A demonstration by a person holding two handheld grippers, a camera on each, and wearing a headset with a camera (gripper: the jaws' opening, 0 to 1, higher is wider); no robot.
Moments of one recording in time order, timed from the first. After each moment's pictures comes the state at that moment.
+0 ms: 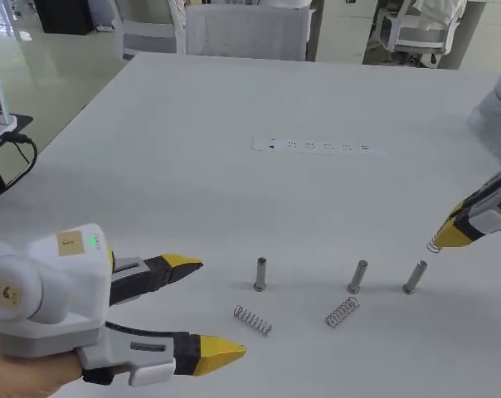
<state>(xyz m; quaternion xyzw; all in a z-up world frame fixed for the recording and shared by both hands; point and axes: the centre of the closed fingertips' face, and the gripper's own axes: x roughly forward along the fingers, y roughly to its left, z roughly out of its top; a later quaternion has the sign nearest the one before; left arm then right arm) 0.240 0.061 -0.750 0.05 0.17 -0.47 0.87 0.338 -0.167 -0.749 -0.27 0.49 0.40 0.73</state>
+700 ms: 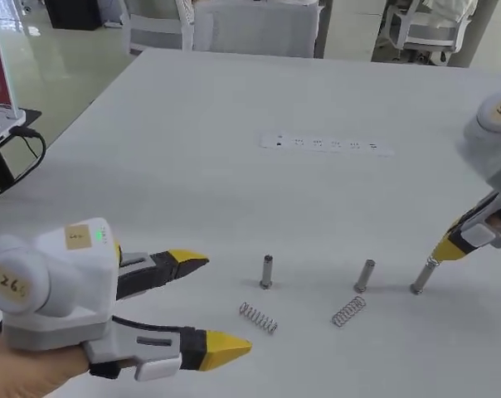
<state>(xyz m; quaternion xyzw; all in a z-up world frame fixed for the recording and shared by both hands) 0.242 0.063 -0.749 0.05 0.17 -0.47 0.87 0.350 -0.173 -0.778 -0.25 0.52 0.38 0.72</state>
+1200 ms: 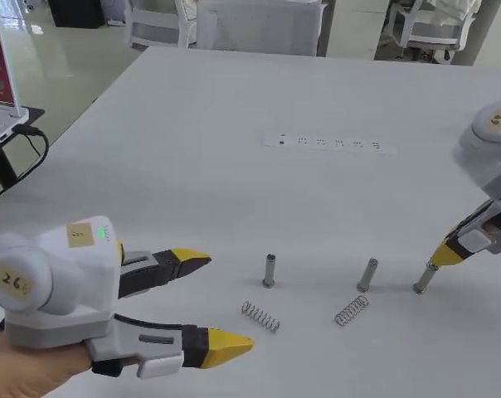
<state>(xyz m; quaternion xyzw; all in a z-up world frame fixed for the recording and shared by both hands) 0.241 0.062 -0.749 0.05 0.17 -0.46 0.87 0.351 -0.175 -0.794 -0.25 0.53 0.38 0.72</state>
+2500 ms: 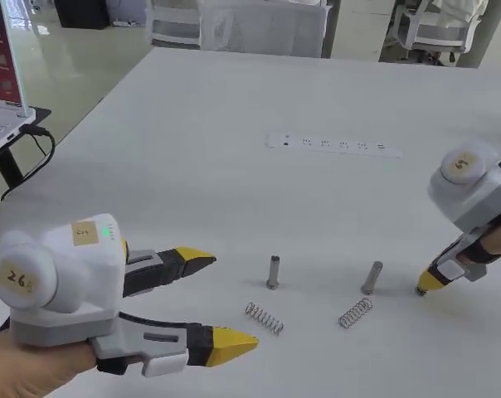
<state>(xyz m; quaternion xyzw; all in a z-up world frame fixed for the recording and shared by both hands) 0.242 0.062 -0.745 0.05 0.16 -0.46 0.87 0.352 -0.170 -0.835 -0.26 0.54 0.36 0.72</state>
